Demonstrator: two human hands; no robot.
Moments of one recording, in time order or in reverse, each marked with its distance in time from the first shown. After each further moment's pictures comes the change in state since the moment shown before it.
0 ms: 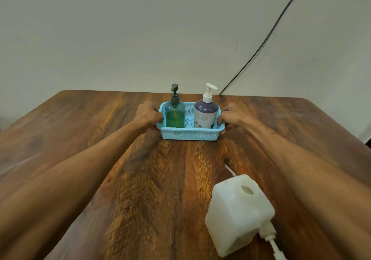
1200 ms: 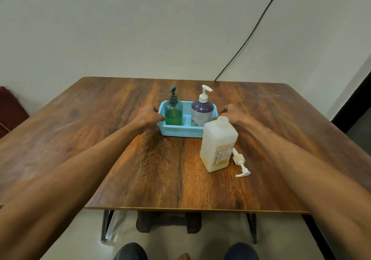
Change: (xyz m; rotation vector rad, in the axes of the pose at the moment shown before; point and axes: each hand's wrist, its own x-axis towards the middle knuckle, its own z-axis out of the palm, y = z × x) left_hand -0.153 -0.027 -0.030 0.032 -0.085 -0.010; right_hand -0.171 0.026 0.014 -0.078 0.047 -0.016
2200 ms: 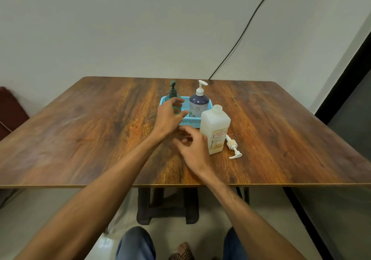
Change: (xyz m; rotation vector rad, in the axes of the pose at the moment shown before) left_hand -0.099 0.033 0.036 -0.242 0.195 0.439; right_hand -0.162 -0.021 0.135 0.484 0.283 -0.581
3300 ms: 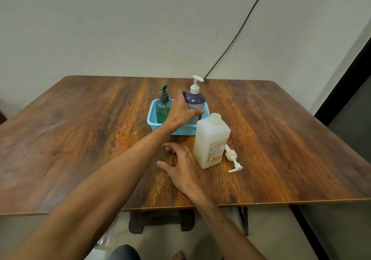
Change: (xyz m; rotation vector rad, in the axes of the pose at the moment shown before) left_hand 0.082 -0.020 0.071 -0.074 -0.160 -0.030; right_hand 0.005 0.052 0.027 -0.262 -0.122 0.150
